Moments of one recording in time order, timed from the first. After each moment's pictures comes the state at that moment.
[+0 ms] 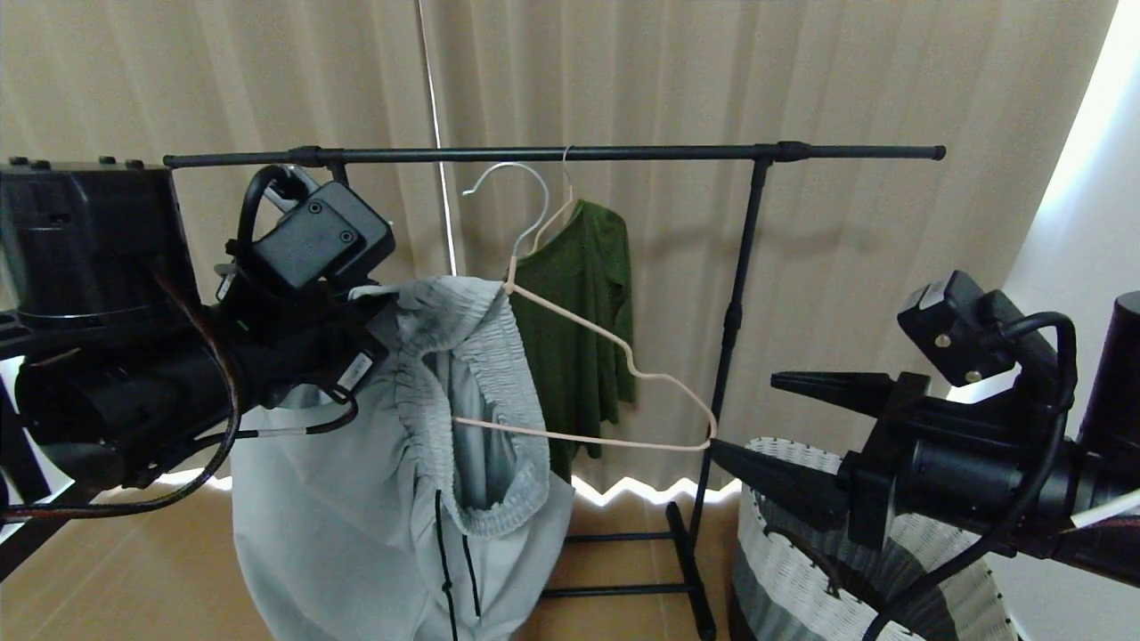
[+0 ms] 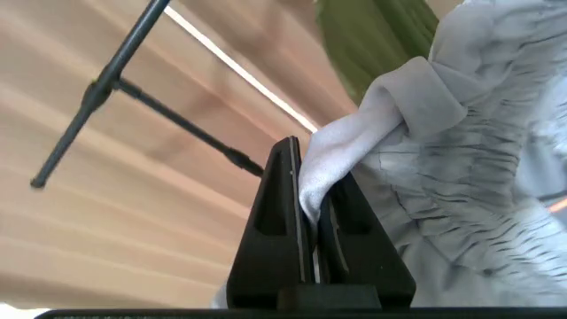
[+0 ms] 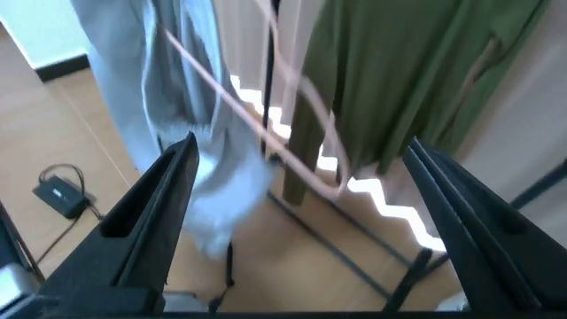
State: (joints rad) left arm -0.49 1.46 -0.85 -0.42 0.29 0.66; right arm 0.63 1.39 -0.60 -0.51 0.14 0.00
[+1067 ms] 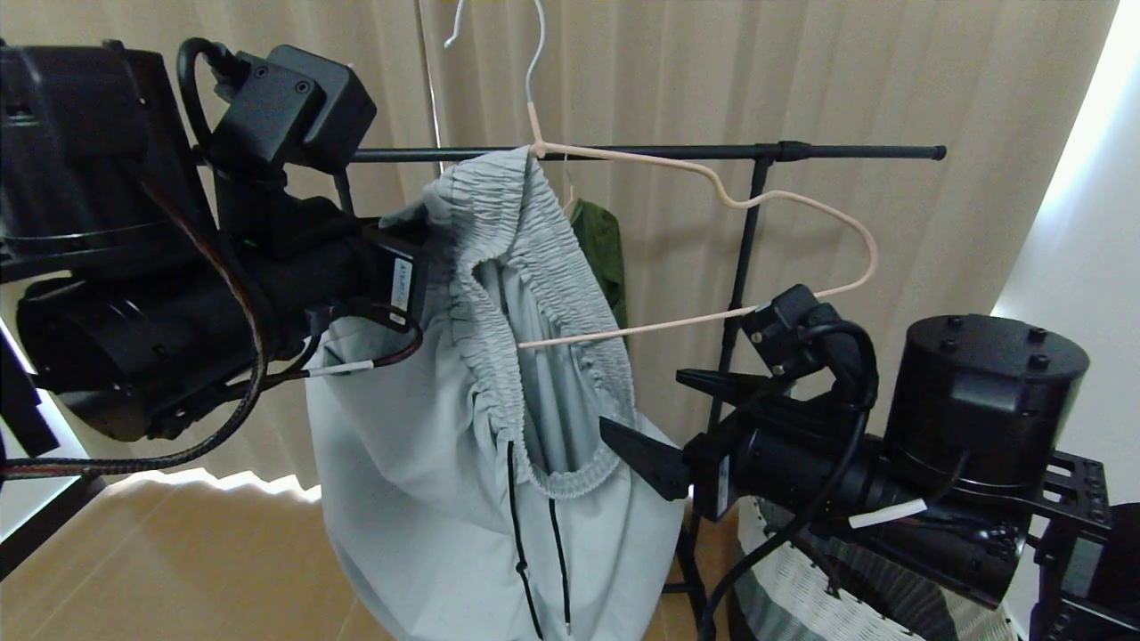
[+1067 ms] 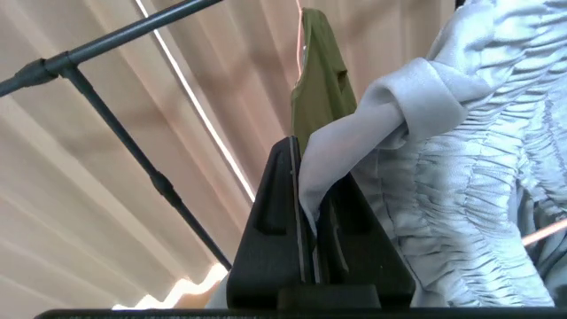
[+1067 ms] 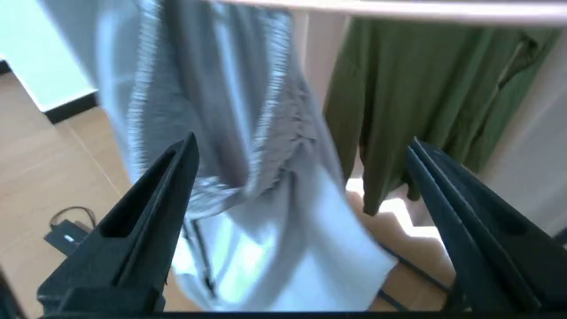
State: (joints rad) left arm -0.61 1.49 -1.01 -0.42 0.35 0.30; right arm 0.78 1.66 -0.67 -0.79 -0.05 0.11
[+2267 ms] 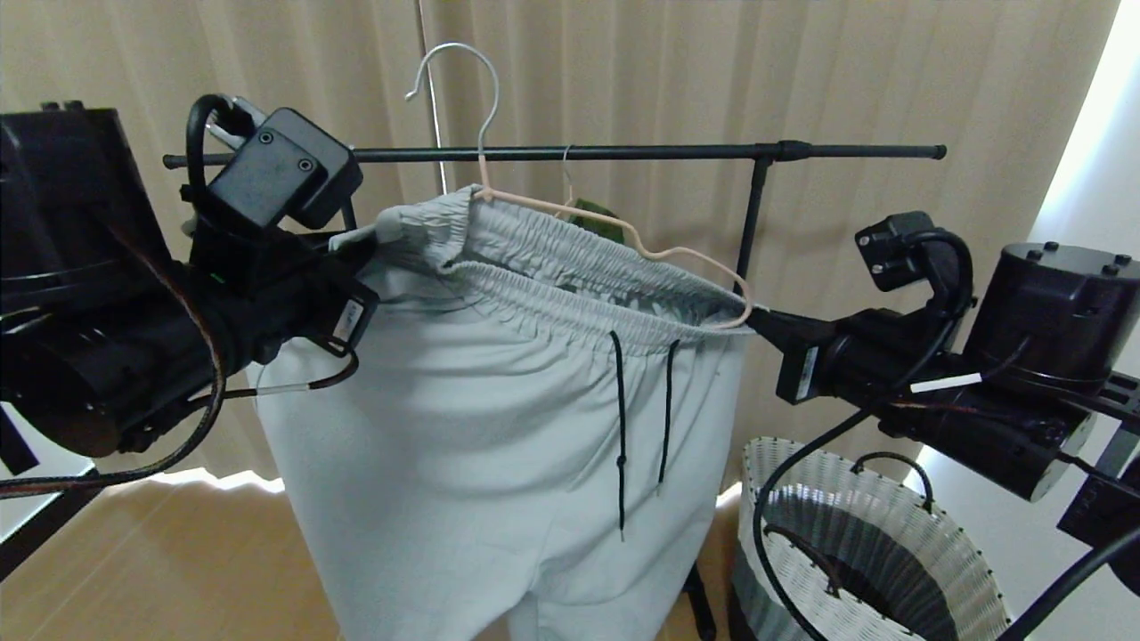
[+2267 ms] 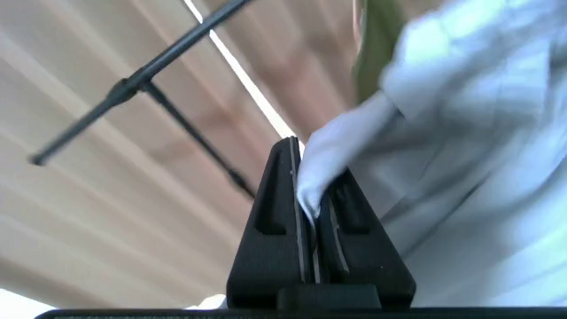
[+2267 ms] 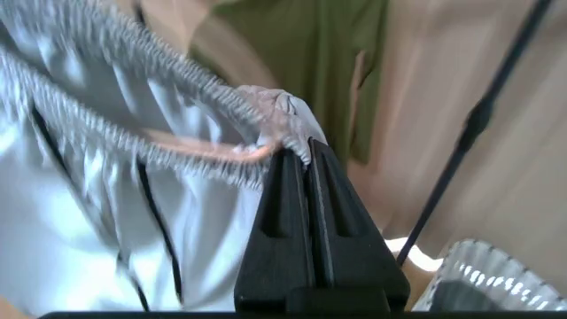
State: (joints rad) left arm -0.47 1.46 -0.89 -0.50 0.35 0.62; right arm 0.49 1.62 -0.71 -0.79 -0.09 0.10
